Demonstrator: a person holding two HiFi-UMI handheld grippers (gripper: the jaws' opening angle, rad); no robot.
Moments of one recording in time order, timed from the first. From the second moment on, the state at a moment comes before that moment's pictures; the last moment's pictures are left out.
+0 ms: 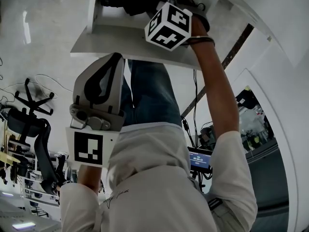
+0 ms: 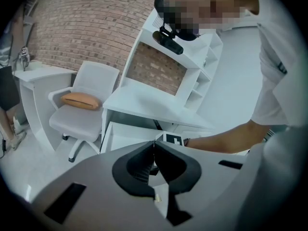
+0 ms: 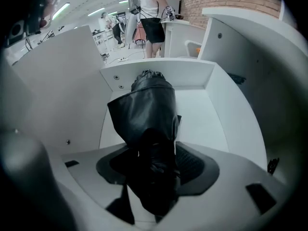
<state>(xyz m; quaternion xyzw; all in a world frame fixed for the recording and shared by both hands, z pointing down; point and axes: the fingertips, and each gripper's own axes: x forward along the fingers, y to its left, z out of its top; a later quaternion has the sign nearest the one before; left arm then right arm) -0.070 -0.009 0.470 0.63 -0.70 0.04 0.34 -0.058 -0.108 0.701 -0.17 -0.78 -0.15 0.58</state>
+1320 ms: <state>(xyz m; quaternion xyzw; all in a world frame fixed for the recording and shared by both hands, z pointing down) -0.086 -0.013 0.472 0.61 -0.72 0.01 0.34 -0.058 -0.109 0.740 -0.20 -0.72 -0.17 0.64</state>
